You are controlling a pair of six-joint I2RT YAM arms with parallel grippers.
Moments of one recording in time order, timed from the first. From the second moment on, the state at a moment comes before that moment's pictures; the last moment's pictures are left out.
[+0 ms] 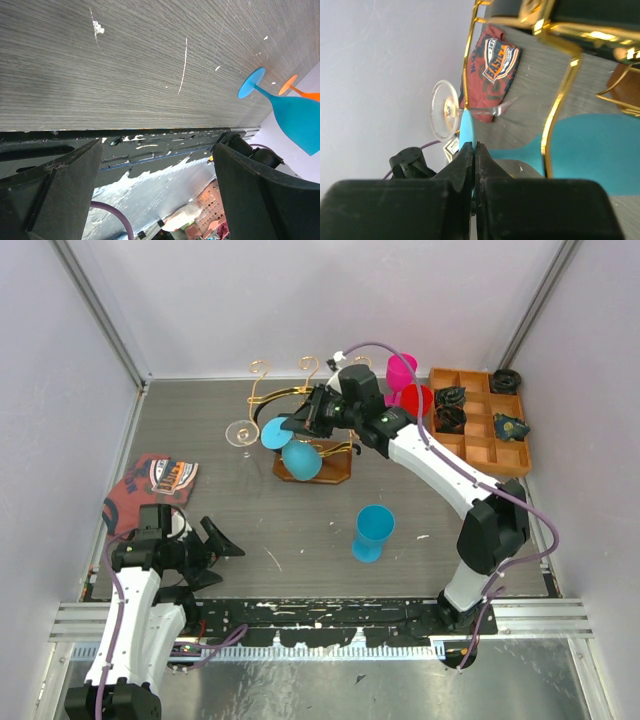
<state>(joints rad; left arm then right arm) 0.06 0.64 0.49 -1.06 0.53 -0.68 0.60 1.69 1.55 -0.25 -0.42 0.93</state>
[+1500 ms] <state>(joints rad) 0.06 0.65 0.49 -1.06 0.53 -0.68 1.26 1.55 1.21 -0.56 0.67 0.06</state>
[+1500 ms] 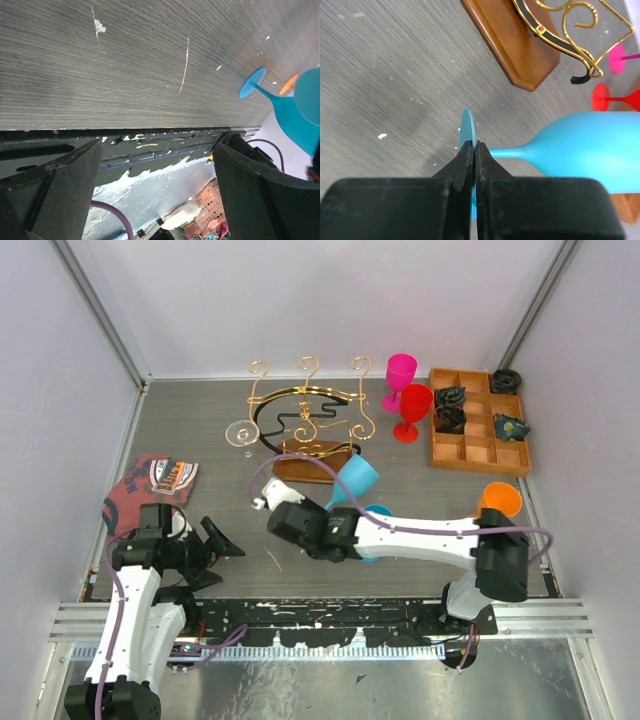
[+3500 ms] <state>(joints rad) 0.06 0.67 0.49 -1.06 0.54 -0.68 1.37 2.10 1.29 -0.58 1.06 0.29</state>
